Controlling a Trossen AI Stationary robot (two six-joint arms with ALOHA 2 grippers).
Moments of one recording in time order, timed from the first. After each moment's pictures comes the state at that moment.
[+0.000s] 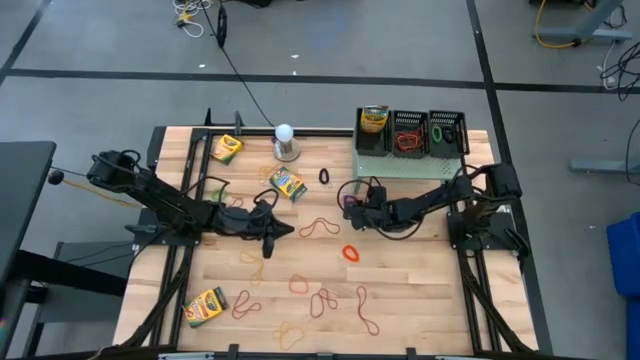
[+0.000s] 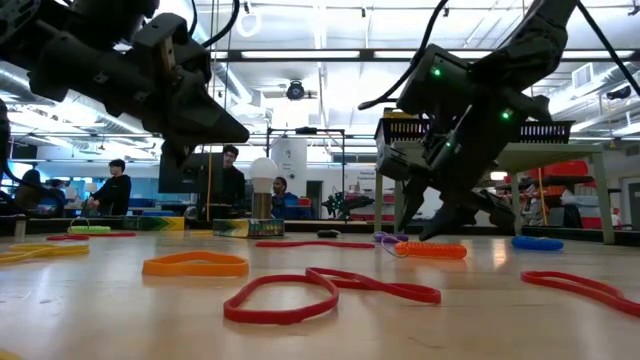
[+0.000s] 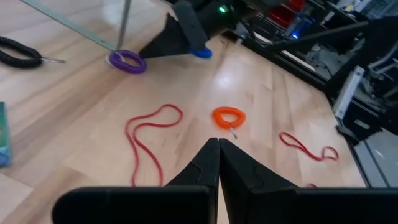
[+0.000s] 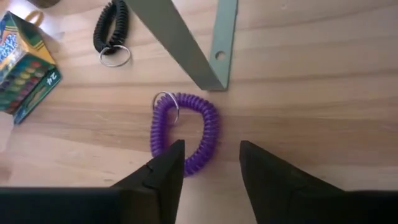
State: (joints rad) left arm -0.26 1.32 0.33 0.66 -0.34 -0.56; right arm 0.05 1.75 0.75 -0.09 0.60 1.45
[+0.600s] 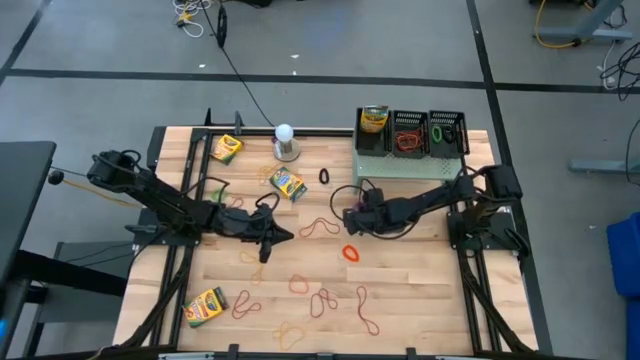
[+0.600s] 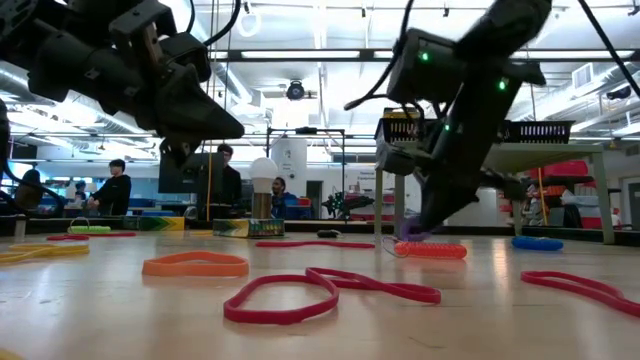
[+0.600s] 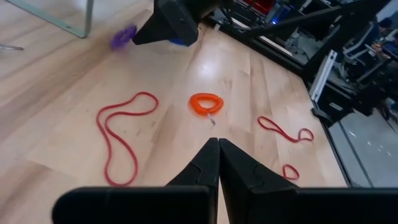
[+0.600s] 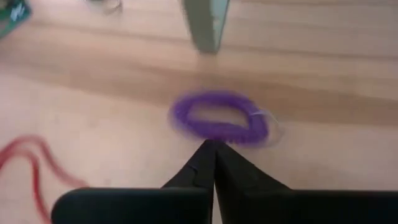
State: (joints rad) left arm -0.27 1.32 0.33 0.66 -0.26 -0.55; right arm 0.10 1.76 0.93 -0.49 0.52 1.43
